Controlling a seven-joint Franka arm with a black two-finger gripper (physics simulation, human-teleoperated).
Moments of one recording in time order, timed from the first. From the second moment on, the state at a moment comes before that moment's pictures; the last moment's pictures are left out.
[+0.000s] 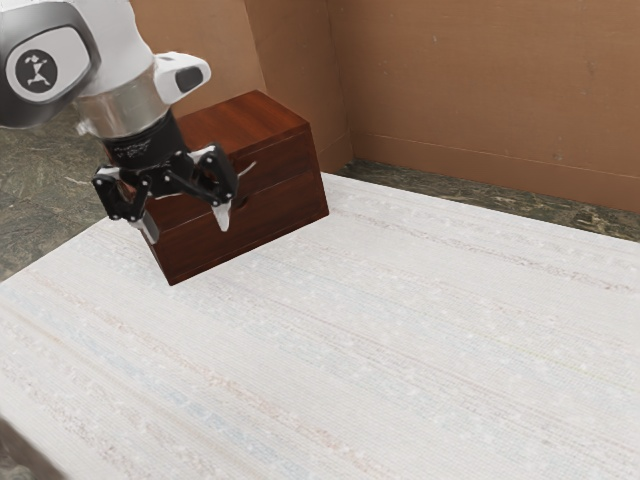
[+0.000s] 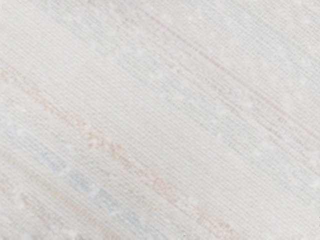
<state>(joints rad) 0.01 -0.19 0.06 -1.62 0.03 1.53 -0.58</state>
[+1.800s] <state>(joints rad) 0.37 0.52 -0.16 -1.11 0.33 2.01 0.36</state>
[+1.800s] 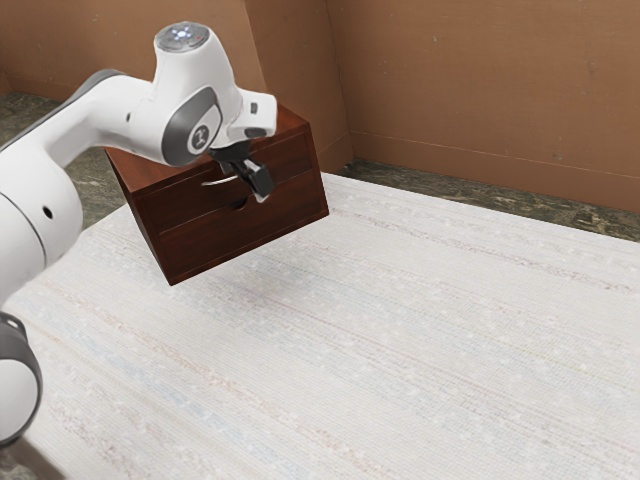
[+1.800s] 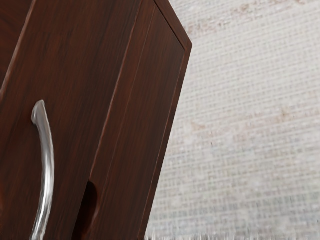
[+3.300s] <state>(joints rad) 0.39 0.51 -0.12 -1.16 0.27 2.09 0.58</state>
